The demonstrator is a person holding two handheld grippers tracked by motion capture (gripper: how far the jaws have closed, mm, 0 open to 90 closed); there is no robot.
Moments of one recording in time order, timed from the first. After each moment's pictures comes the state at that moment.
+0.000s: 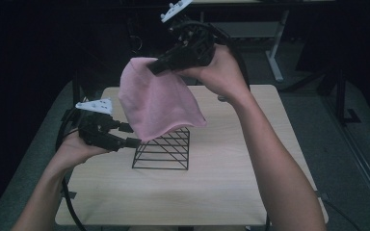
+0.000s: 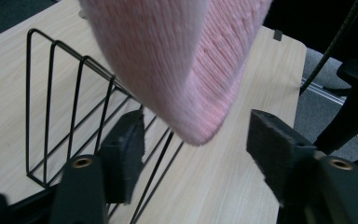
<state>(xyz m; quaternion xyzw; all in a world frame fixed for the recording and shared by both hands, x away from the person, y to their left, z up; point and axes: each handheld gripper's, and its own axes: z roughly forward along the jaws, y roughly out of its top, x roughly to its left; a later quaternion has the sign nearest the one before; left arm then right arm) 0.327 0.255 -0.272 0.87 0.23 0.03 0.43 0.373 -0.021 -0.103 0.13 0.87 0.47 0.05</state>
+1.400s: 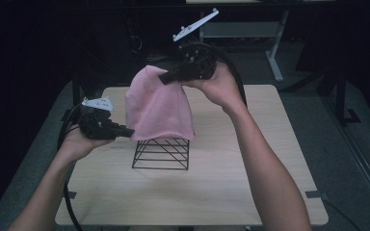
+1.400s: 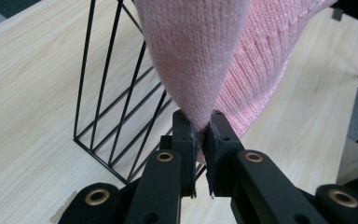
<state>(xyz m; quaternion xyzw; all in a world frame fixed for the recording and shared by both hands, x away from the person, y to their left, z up) 0.355 0.267 -0.298 0.88 0.28 0.05 0.38 0.407 -0.036 -0.163 0.19 0.86 0.47 0.03</state>
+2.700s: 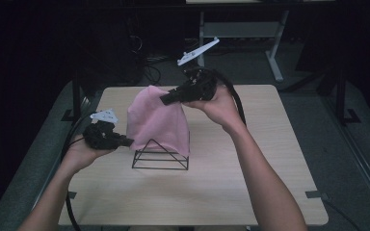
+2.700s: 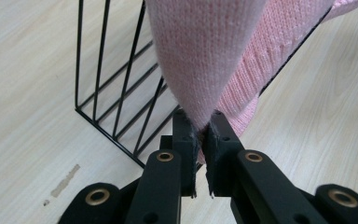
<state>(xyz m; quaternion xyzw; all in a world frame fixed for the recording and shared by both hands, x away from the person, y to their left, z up) 0.348 0.271 -0.333 0.89 0.29 0.07 0.34 0.397 -0.038 -0.212 0.18 0.86 0.48 -0.03</state>
